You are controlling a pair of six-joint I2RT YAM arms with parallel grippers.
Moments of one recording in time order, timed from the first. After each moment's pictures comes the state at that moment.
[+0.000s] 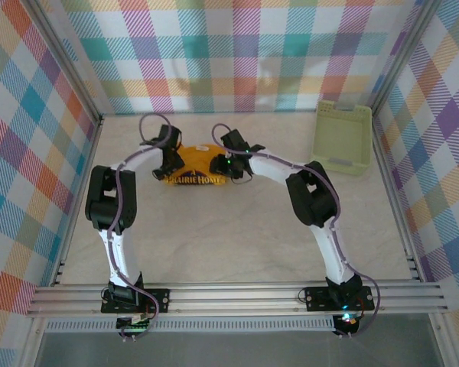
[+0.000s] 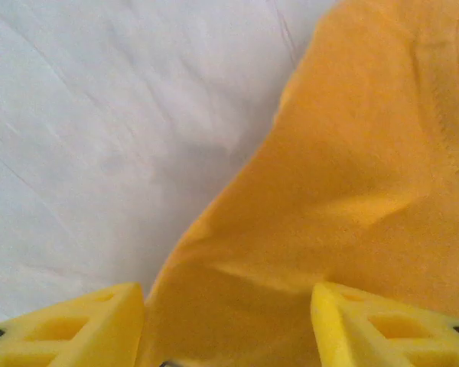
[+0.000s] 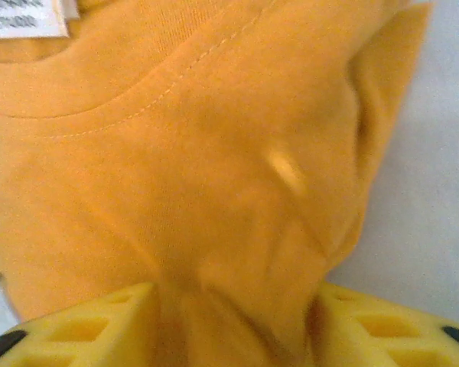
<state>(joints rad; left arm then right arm) -0.19 1.99 1.48 -0.64 -0.23 -0.77 0.63 2.29 1.82 -0.44 -0.20 0.72</state>
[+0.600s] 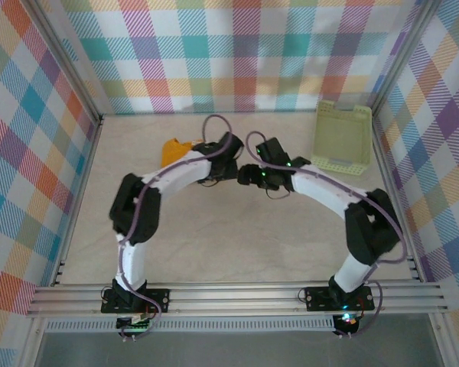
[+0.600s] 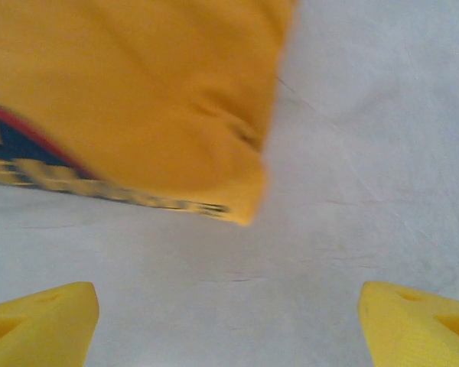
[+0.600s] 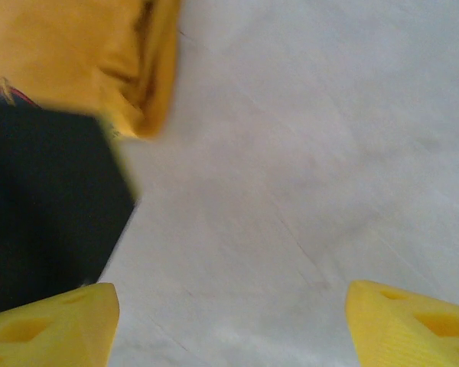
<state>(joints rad) -0.65 2.06 1.67 -0.81 -0.32 -0.74 0.58 1.62 1.15 -0.47 -0.08 0.62</state>
